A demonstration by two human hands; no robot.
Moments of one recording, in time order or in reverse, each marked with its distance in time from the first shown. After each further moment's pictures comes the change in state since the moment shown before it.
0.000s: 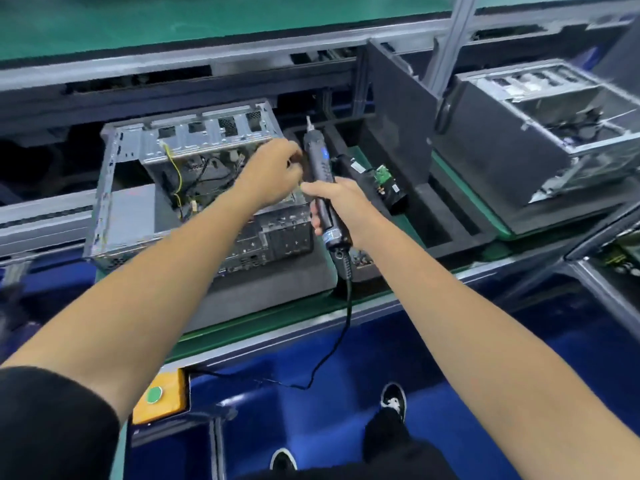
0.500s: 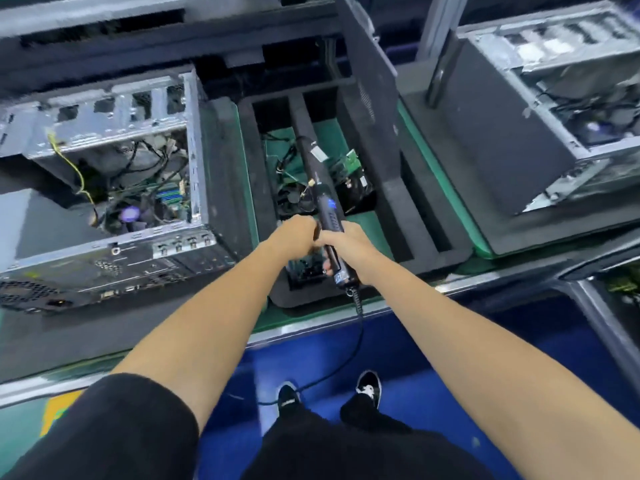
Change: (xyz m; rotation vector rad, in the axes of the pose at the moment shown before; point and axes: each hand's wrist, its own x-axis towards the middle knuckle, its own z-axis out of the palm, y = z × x) left_hand 0.049 0.066 0.210 0.187 -0.717 -0.254; right_hand 0.065 0.068 -0.186 -0.214 0.053 0.312
